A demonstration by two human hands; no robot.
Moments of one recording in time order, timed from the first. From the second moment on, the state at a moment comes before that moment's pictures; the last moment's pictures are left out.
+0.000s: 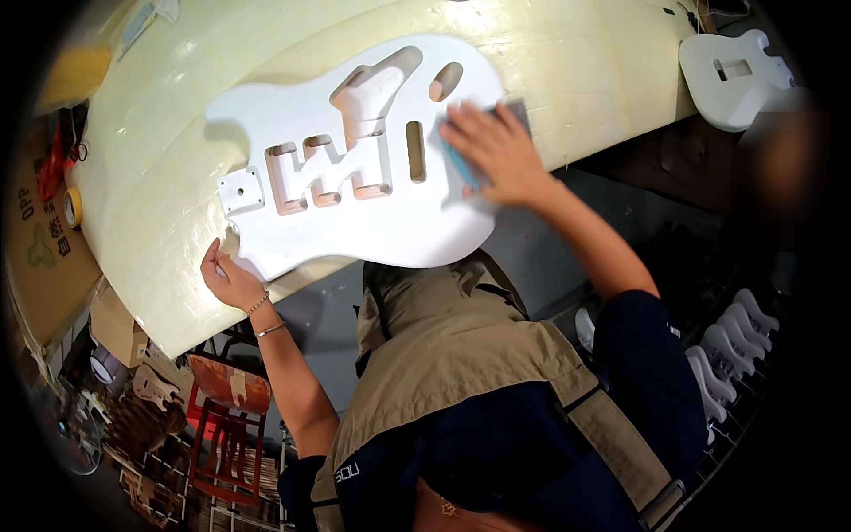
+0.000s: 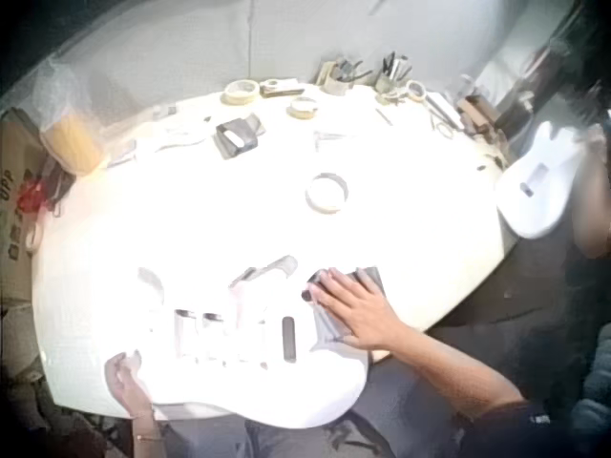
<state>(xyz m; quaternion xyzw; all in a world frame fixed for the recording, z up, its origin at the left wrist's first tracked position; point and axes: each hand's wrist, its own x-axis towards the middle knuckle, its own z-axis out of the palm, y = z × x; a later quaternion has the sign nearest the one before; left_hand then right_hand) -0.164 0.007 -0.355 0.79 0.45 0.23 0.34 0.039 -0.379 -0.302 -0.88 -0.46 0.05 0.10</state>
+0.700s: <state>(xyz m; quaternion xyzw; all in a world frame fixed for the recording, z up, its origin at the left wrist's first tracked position) -0.176 0.010 -0.362 0.74 0.49 0.26 0.39 0.020 -0.303 -0.304 -0.94 -0.32 0.02 0.16</state>
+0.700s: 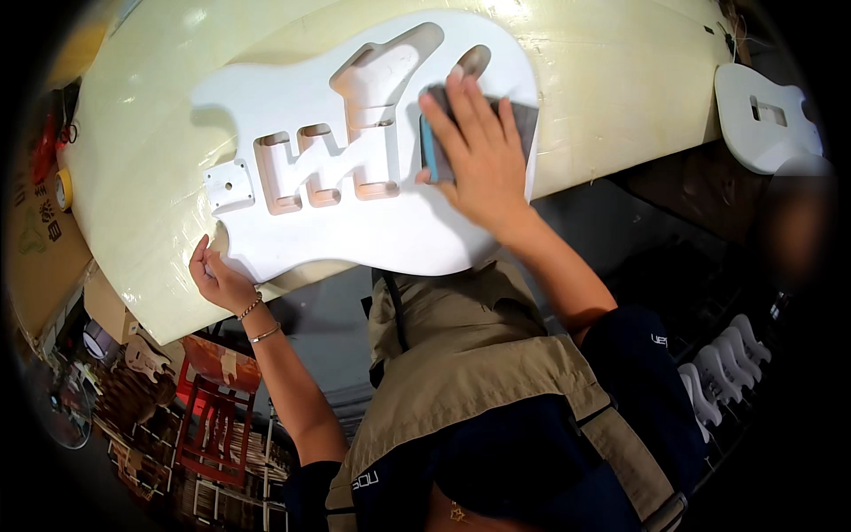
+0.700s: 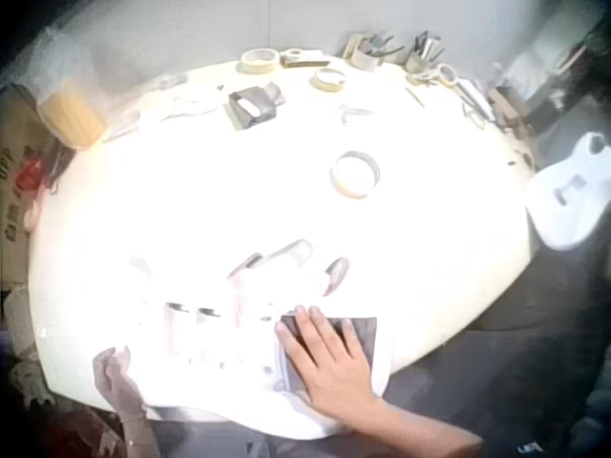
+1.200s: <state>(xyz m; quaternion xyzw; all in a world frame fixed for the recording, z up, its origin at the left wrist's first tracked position) -0.172 0.007 -0.358 0.75 0.48 0.26 0.37 0.150 -0.417 -0.325 -0.94 -0.24 -0.25 -0.08</state>
